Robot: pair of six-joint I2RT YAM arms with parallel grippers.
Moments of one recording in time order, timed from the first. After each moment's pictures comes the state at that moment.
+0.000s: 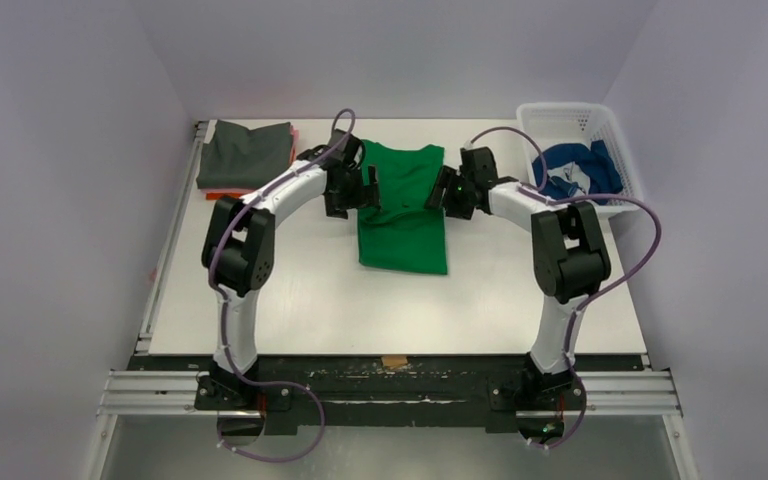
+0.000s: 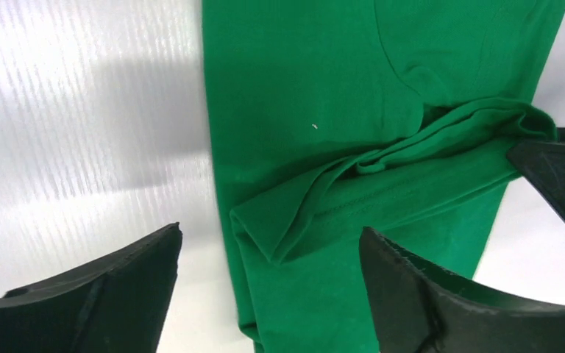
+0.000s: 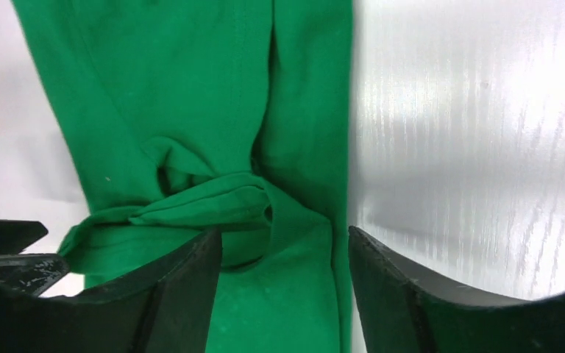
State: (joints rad) left arm -0.44 2.09 1.67 -0.66 0.11 -0.54; right arm 0.28 1.96 1.30 -0.21 -0.18 0.58
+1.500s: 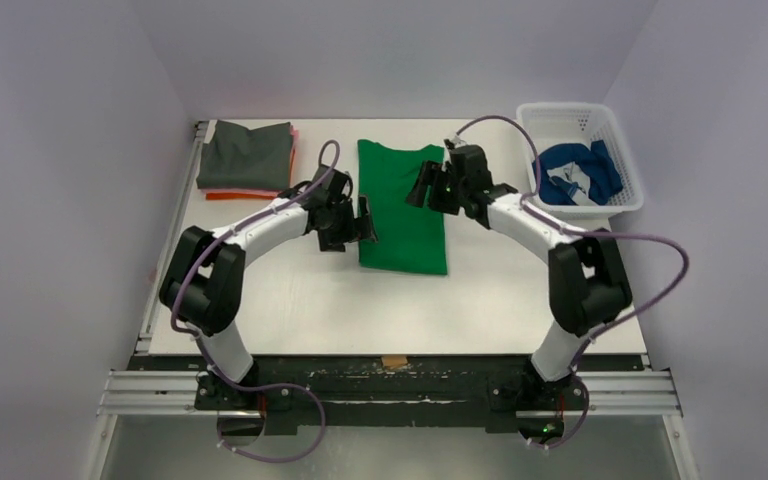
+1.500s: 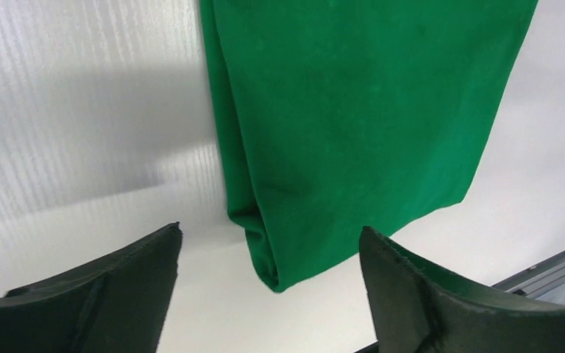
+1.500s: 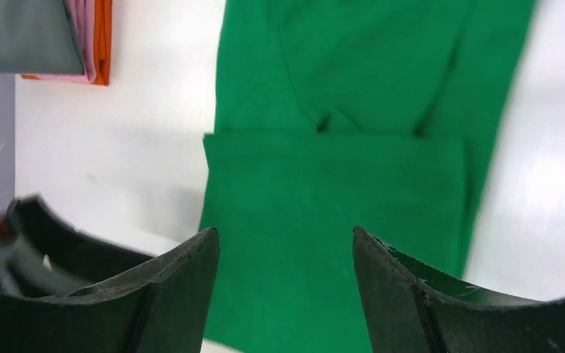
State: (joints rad) left arm -0.47 1.72 1.18 -0.48 0.18 -0.65; right arm 0.41 1.84 1.31 -0.15 -0.19 0.57
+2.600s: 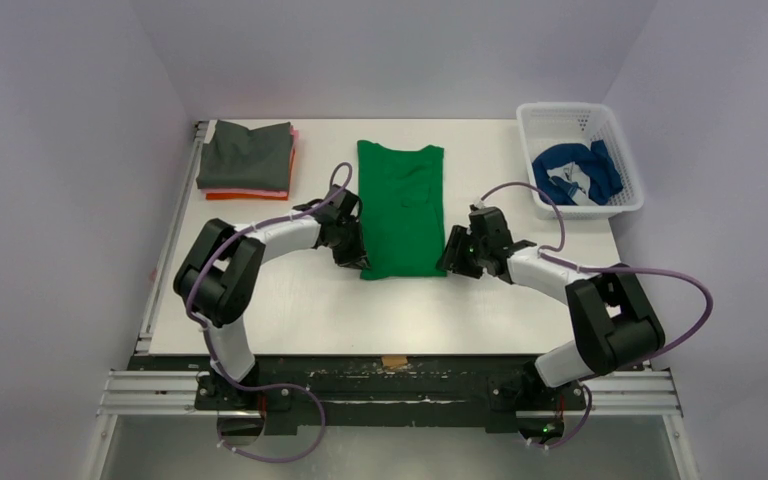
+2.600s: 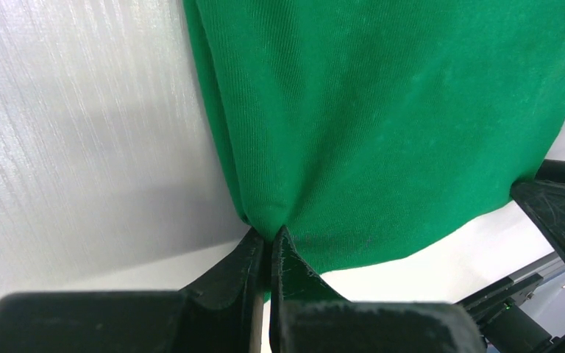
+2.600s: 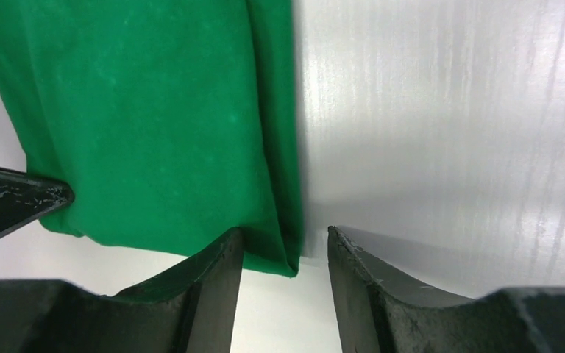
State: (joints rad) left arm -0.53 1.83 1.10 -0.39 0.22 -0.70; right arm 0.39 1.48 0.69 -0.11 -0.11 0.65
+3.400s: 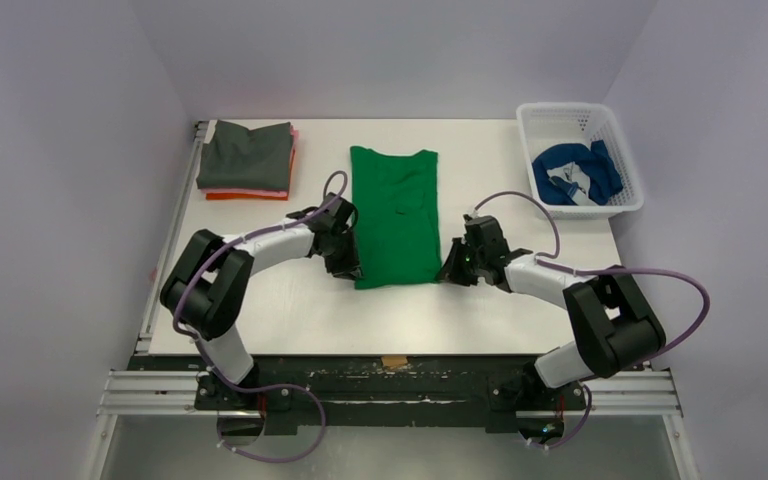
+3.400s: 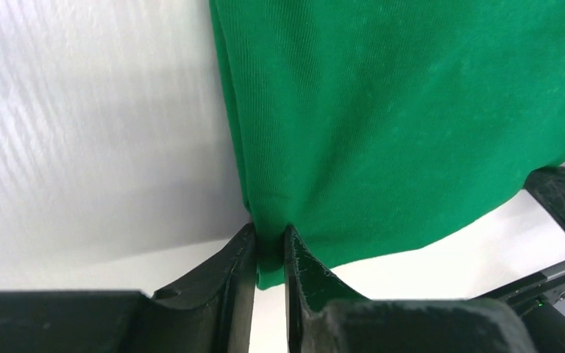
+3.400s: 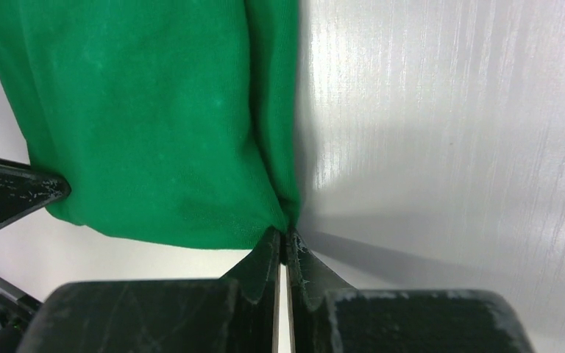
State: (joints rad) left arm -0.54 1.74 1.02 -0.44 0.18 -0.69; right arm 0.43 1.48 0.62 -0.06 -0.18 0.68
